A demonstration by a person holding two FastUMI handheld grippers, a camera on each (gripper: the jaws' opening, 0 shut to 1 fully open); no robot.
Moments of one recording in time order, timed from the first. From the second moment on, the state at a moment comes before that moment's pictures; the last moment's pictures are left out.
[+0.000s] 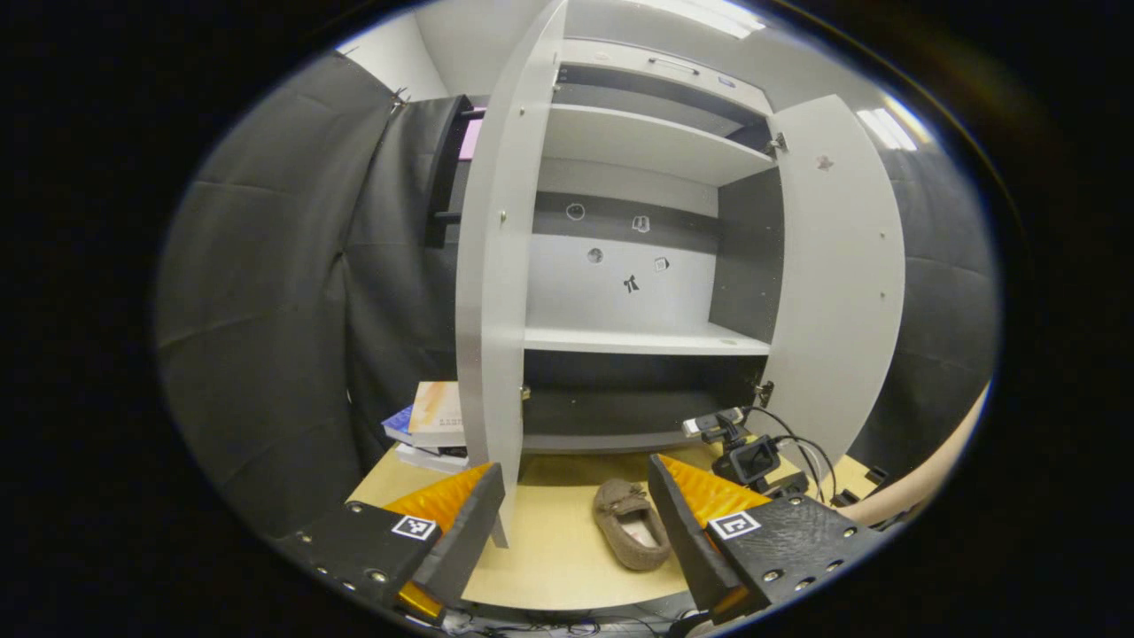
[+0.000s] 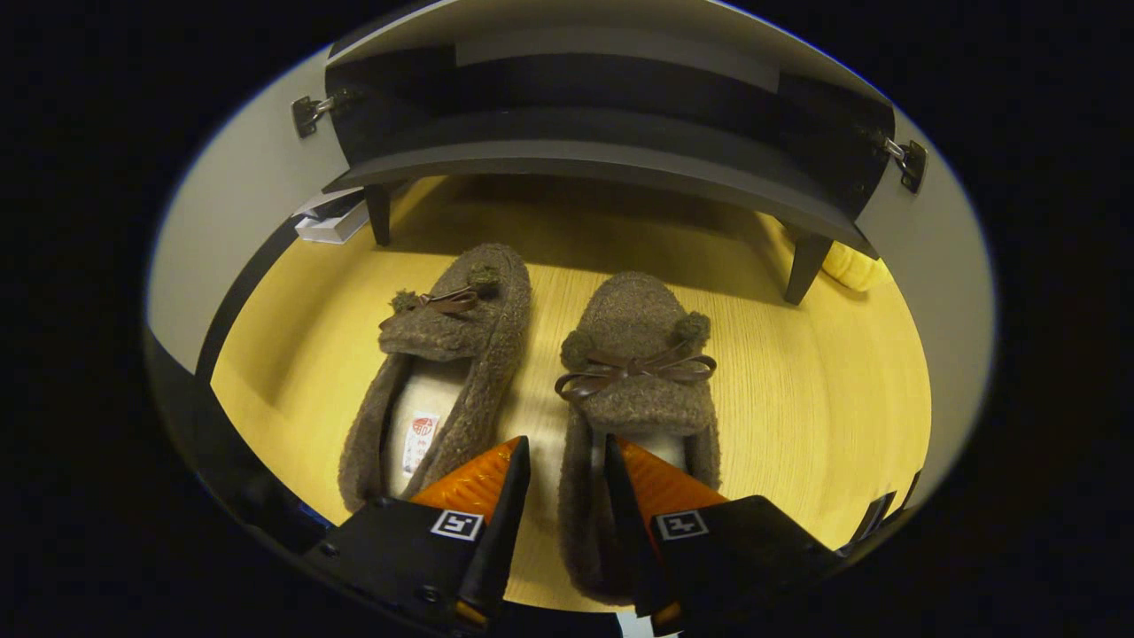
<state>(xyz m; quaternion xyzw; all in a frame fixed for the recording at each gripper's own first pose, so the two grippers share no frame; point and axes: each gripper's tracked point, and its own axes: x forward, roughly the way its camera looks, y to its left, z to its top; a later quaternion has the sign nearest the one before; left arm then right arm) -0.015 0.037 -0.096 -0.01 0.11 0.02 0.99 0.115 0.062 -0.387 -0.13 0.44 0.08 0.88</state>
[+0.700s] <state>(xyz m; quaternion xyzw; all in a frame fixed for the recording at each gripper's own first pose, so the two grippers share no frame) -0.021 0.016 -0.093 0.02 0.11 0.00 0.99 0.130 0.050 -0.389 -0.20 0.41 0.08 0.88</state>
